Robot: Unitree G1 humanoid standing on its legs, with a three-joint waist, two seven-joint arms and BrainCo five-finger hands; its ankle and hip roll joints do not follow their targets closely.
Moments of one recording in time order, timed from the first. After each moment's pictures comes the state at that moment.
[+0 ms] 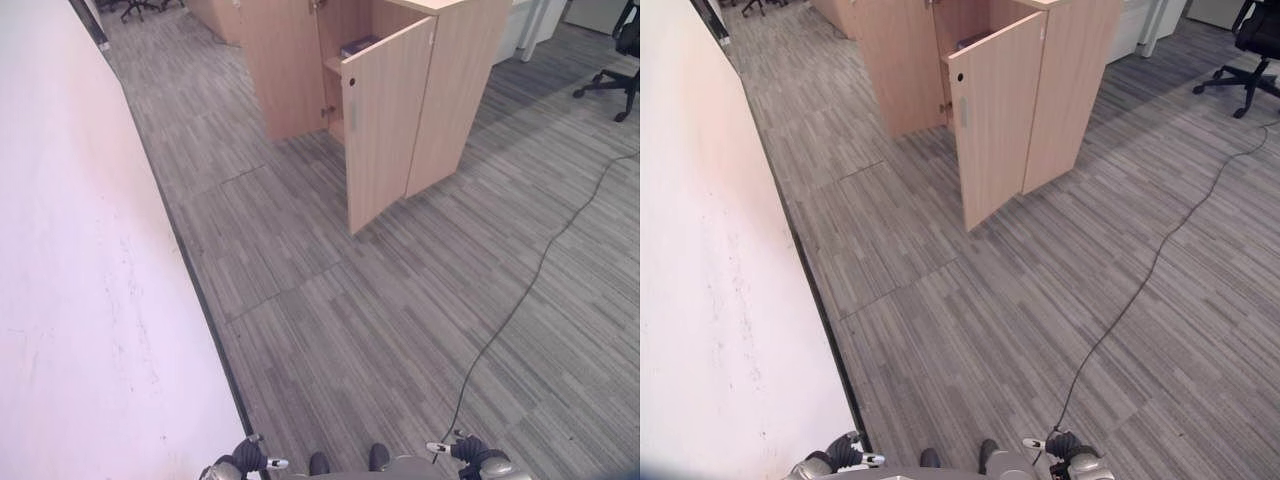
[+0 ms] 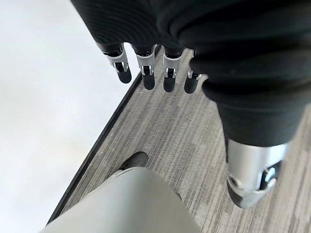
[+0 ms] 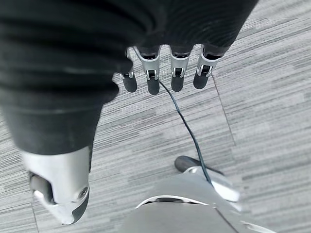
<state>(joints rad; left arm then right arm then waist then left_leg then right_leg) -0.04 0.20 -0.41 1.21 0.11 -0.08 0.05 -0.08 -0.30 0.27 1.27 0.09 -0.03 -0.02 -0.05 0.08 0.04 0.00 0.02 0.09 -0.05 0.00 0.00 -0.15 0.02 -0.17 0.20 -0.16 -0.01</state>
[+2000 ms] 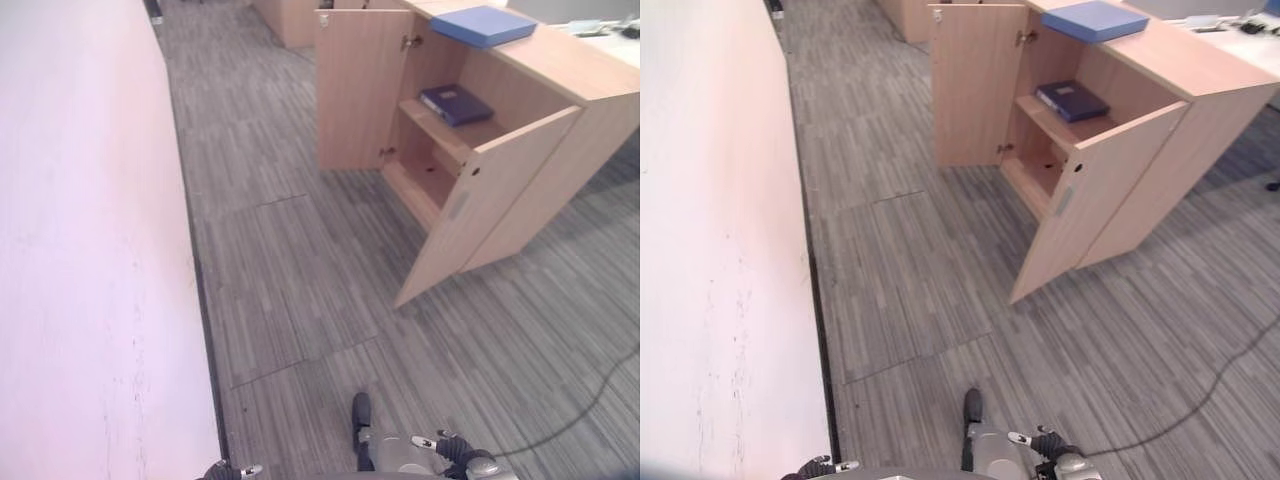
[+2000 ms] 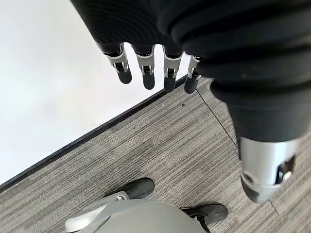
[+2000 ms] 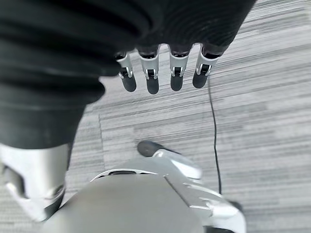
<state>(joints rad) 0.00 0.20 -0.19 1.35 -0.01 -0.05 0.10 -0.07 -0.25 0.26 1.26 0.11 -0.01 0.00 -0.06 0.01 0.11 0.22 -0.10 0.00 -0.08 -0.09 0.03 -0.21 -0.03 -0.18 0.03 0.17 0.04</state>
